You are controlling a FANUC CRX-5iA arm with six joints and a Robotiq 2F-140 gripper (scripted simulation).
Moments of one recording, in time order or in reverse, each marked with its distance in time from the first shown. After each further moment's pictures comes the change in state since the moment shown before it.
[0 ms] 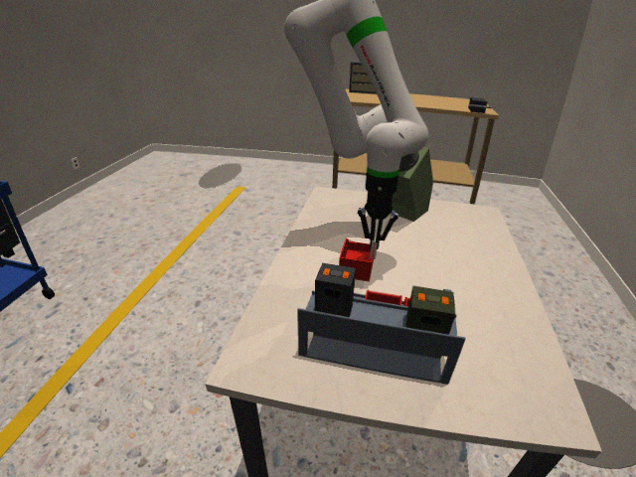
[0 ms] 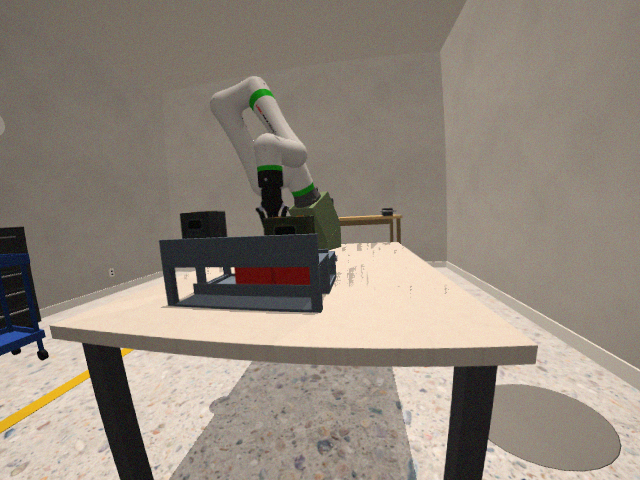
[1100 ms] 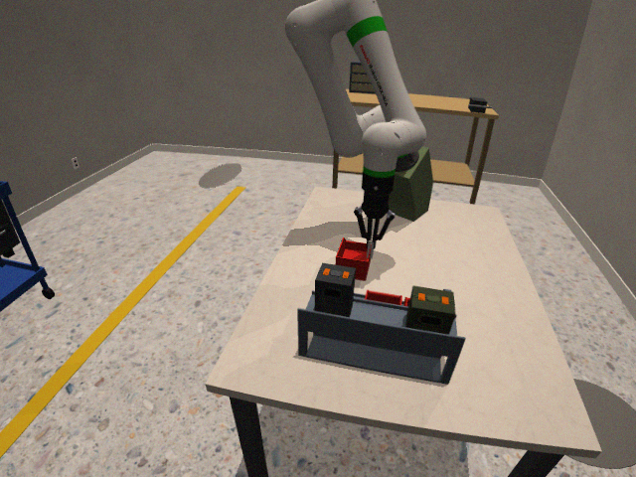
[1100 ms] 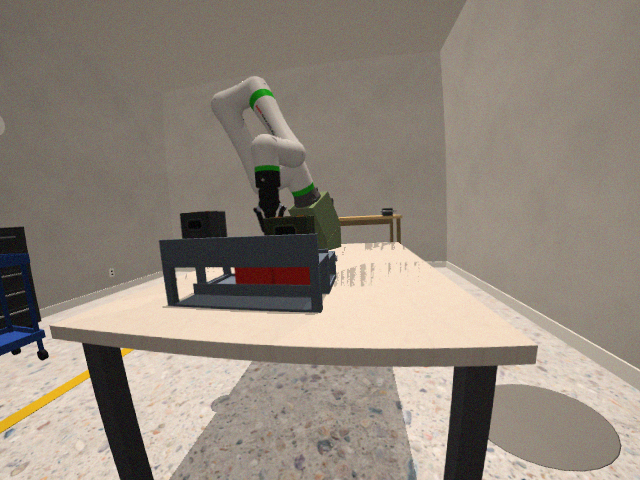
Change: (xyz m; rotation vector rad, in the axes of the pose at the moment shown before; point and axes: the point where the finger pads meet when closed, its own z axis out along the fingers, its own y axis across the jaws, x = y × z) arm 0.000 0.011 0.000 0.000 0.000 0.012
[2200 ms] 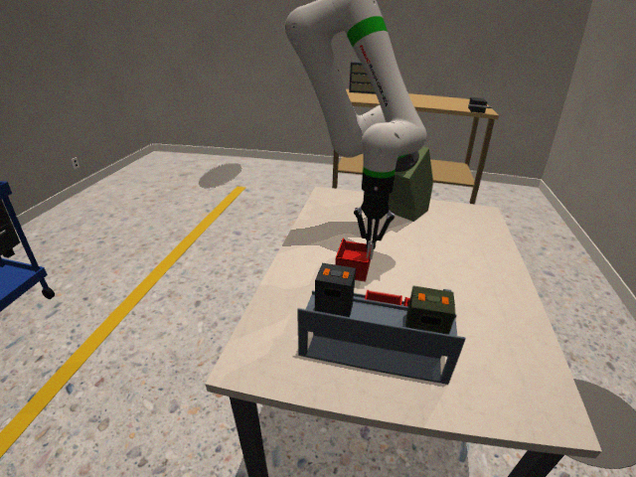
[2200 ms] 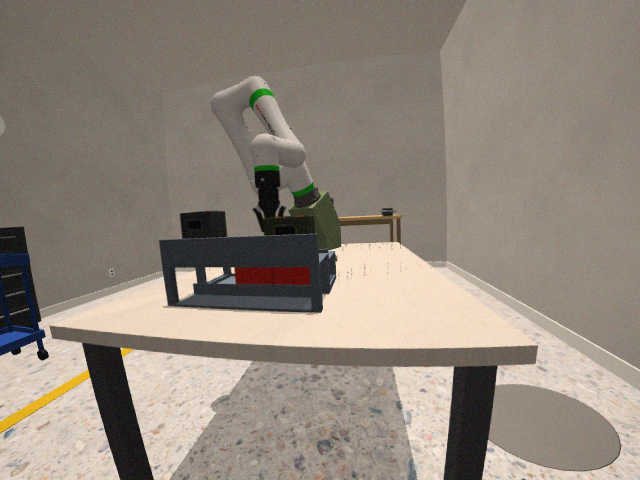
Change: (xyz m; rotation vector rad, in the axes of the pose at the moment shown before) arm 0.003 0.000 0.000 0.000 0.000 0.000
